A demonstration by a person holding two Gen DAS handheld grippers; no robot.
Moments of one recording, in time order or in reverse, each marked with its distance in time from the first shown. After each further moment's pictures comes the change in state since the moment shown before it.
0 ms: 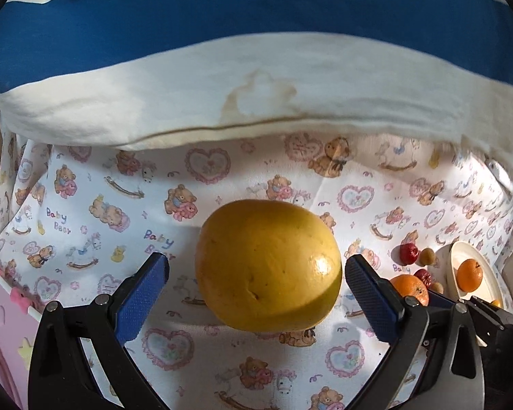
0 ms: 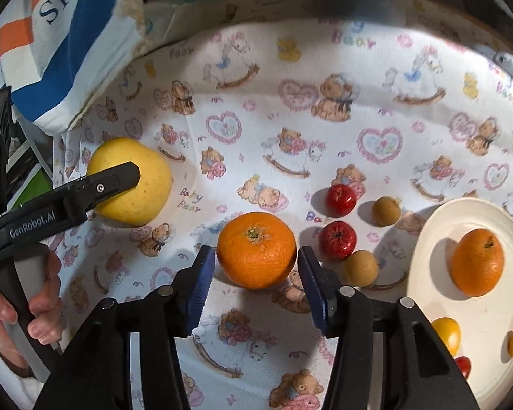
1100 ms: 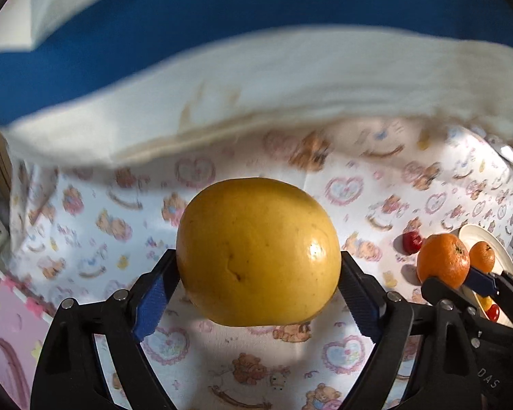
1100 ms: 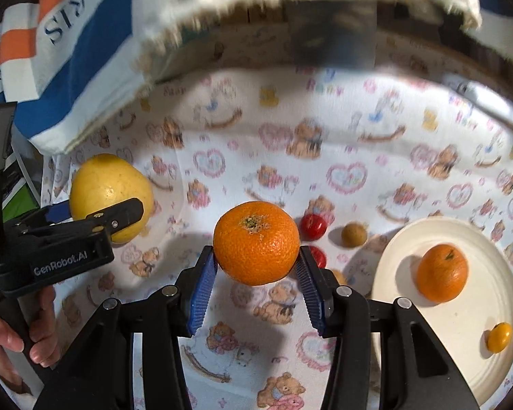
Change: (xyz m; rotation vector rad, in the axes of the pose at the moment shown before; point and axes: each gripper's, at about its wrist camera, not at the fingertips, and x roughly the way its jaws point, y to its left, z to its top) left arm -0.002 -0.039 -0.011 0.106 -0.052 0.068; right arm -0.036 0.005 -0.002 -0.022 -0.177 -0.120
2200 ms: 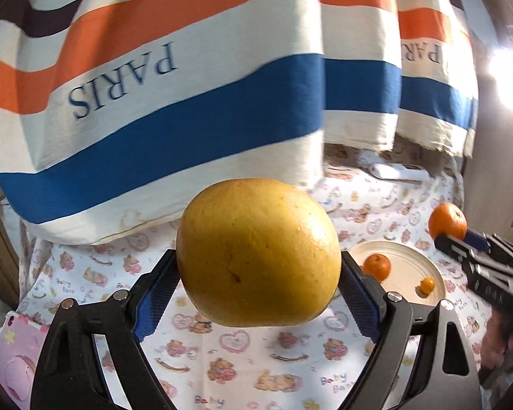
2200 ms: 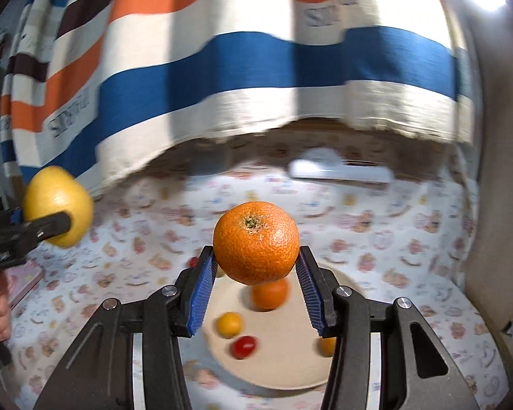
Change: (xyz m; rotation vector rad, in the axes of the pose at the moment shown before) left arm -0.128 -0.064 0.000 0.150 -0.210 -0.185; right arm -0.154 -0.112 -0.022 0.053 -0.283 -0.161
